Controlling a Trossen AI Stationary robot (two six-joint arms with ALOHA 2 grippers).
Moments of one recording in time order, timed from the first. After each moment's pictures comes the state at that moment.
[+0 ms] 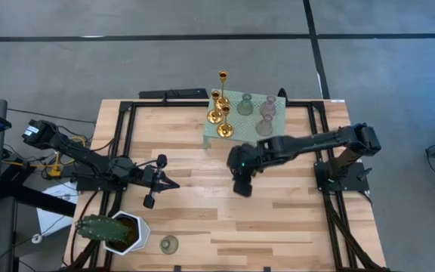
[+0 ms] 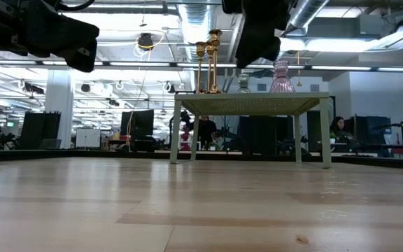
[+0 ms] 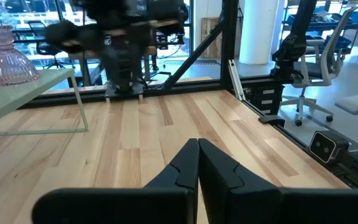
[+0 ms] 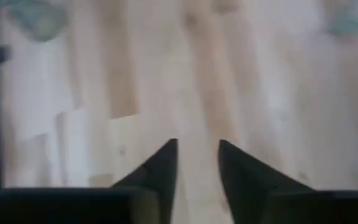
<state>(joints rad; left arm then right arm) -0.39 0.68 0.11 0.69 -0.16 0.06 0.12 1.66 1.40 -0.79 0.01 0.35</state>
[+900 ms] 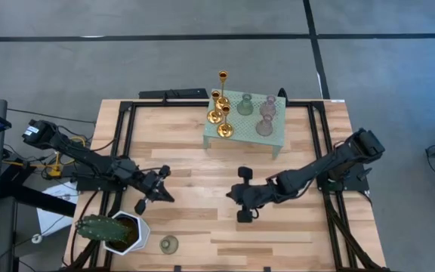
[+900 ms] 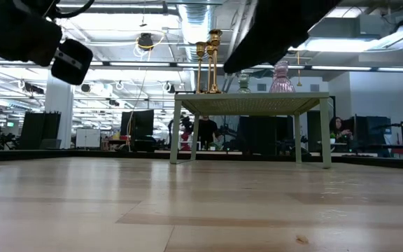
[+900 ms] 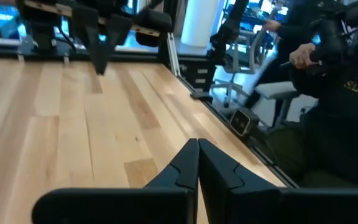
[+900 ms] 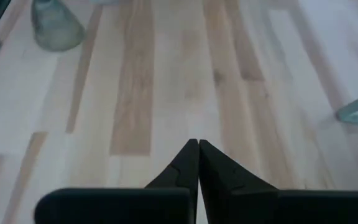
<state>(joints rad) -0.39 0.68 0.11 0.60 0.11 -0.11 0.41 1.66 1.06 -0.18 0.39 0.22</state>
